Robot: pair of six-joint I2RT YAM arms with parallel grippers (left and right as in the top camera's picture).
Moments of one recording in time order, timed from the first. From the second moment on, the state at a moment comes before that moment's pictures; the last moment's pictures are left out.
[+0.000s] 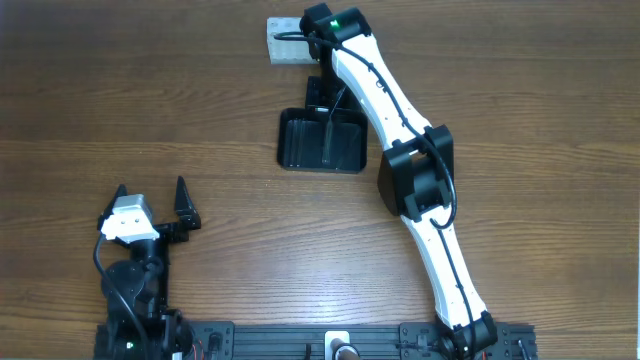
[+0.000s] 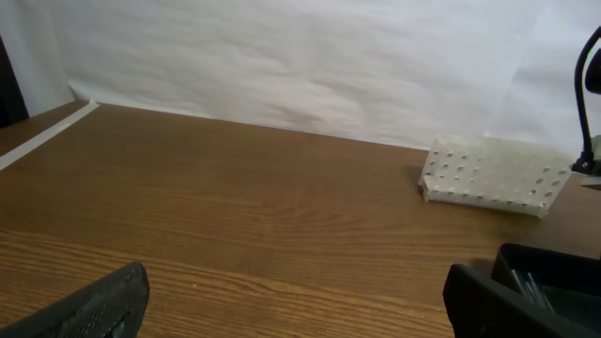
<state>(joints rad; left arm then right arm) 0.06 0.01 0.01 -0.07 -0.06 -0.11 0.45 2.60 2.53 -1.53 -0.11 0.53</state>
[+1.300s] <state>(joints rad) 0.06 0.01 0.01 -0.07 -0.06 -0.11 0.45 2.64 2.47 -1.46 -0.13 0.53</state>
